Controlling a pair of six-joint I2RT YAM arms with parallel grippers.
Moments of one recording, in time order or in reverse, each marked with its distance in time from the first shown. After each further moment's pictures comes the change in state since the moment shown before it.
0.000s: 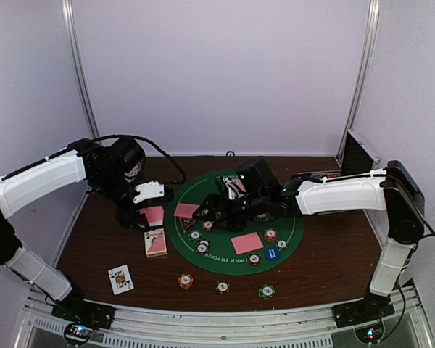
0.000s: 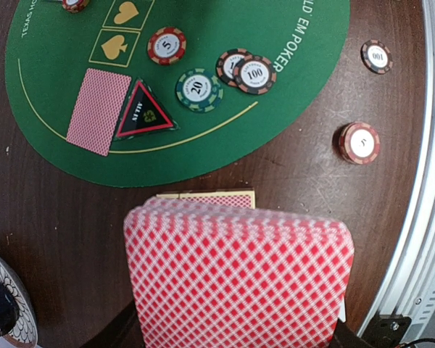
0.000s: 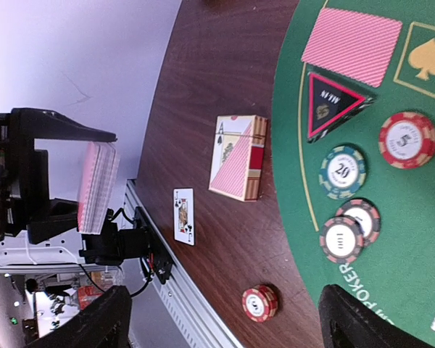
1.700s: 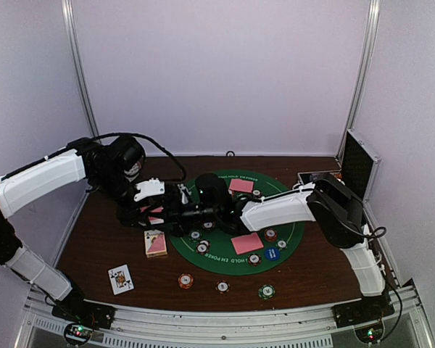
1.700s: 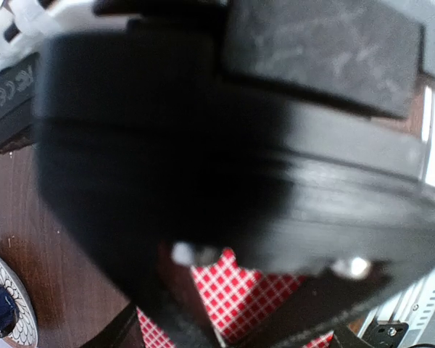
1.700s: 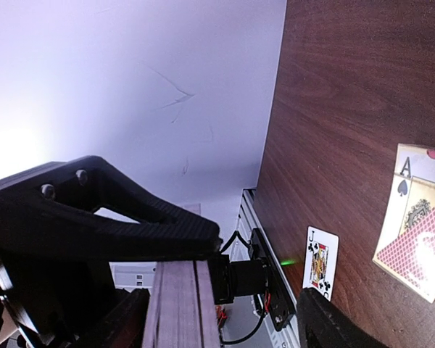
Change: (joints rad) left arm 0.001 0.001 0.010 0.010 0.016 -0.023; right arm 0.127 0.480 0.359 0.573 -0.138 0.452
